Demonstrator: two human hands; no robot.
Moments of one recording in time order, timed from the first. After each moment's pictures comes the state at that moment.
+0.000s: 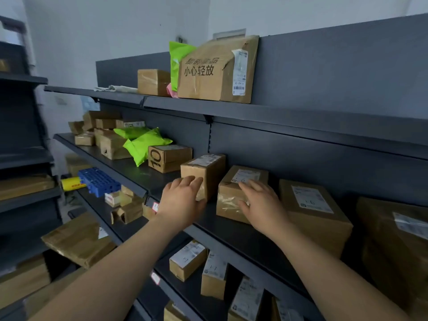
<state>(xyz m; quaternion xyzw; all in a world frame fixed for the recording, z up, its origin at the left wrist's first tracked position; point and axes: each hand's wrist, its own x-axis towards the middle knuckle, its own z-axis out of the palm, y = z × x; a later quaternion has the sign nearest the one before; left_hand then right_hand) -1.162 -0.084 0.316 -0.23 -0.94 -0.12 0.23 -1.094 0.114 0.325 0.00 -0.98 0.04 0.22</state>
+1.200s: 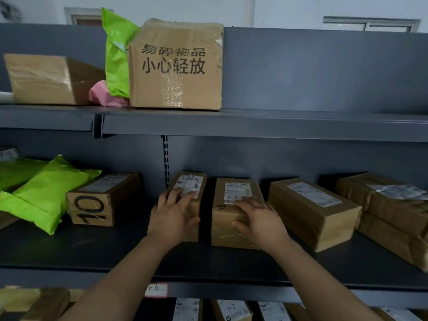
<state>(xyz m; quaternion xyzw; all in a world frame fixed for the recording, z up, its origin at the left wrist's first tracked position) -1.396 -0.087 0.295 -0.49 -0.84 -0.19 0.15 -1.205 0.051 0.298 -0.28 -0.93 0.02 0.23</state>
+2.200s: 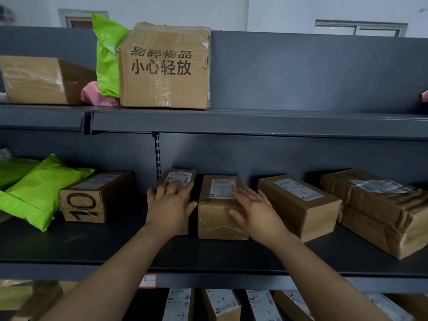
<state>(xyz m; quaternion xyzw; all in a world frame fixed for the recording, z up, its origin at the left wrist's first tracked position) -1.367 -0.079 0.312 -0.48 -0.84 -0.15 0.19 -1.174 0.054 0.308 -0.24 -0.93 0.01 0.27</state>
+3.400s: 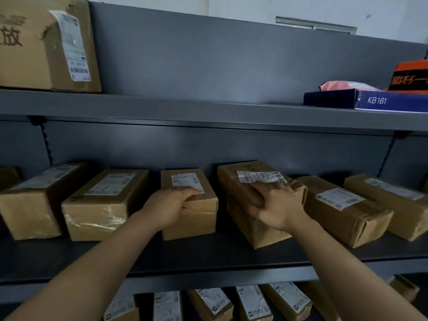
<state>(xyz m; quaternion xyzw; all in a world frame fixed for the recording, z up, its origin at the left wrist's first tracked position) -1.161 0.087 0.326 -0.64 -0.76 -0.13 0.03 -0.920 0.213 0.340 -0.40 -0.90 -0.05 0.15</state>
